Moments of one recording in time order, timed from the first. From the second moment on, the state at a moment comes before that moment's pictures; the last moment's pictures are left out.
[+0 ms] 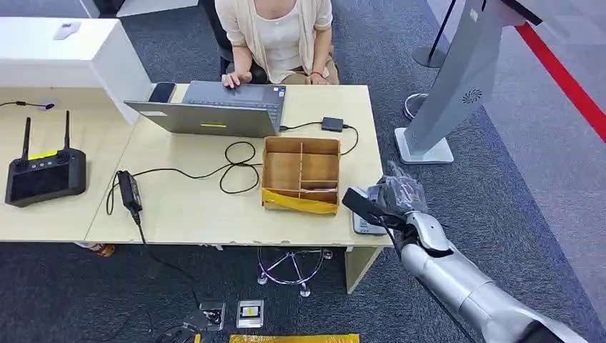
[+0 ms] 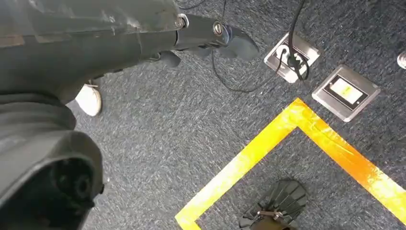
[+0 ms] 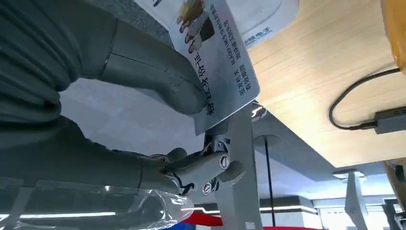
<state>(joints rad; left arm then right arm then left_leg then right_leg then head) -0.23 0.18 -0.74 -0.43 -0.21 -0.07 0.00 -0.63 -0.35 0.90 -0.87 0.56 -0.27 0.35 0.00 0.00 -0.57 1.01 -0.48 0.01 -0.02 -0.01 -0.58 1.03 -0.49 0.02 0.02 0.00</state>
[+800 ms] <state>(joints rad) -0.23 0.17 -0.74 -0.43 -0.25 -0.08 -0.01 -0.81 -0.40 0.90 -1.16 0.69 -0.21 0.50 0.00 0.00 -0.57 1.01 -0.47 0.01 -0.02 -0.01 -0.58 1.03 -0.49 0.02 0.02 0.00</state>
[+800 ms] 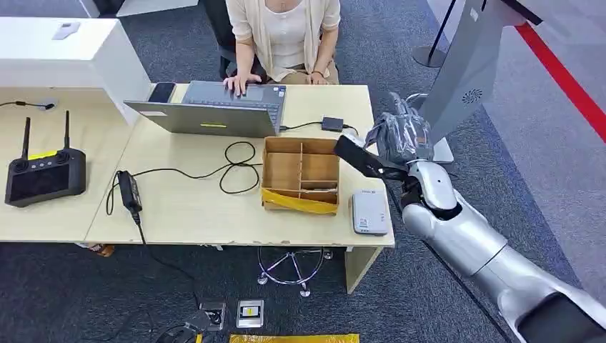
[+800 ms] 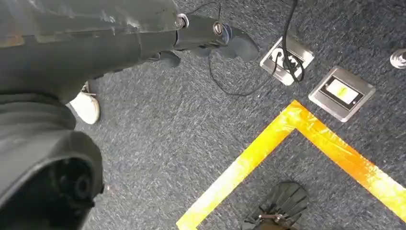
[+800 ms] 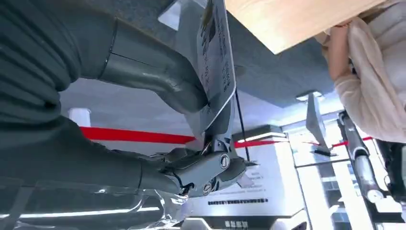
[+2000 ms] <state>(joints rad) -0.30 0.09 -0.75 -0.44 -0.29 -0.14 0.04 -0.99 -0.25 0.99 -0.99 0.67 -0.09 0.51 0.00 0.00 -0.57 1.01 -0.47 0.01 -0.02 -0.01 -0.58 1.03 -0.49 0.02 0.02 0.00</state>
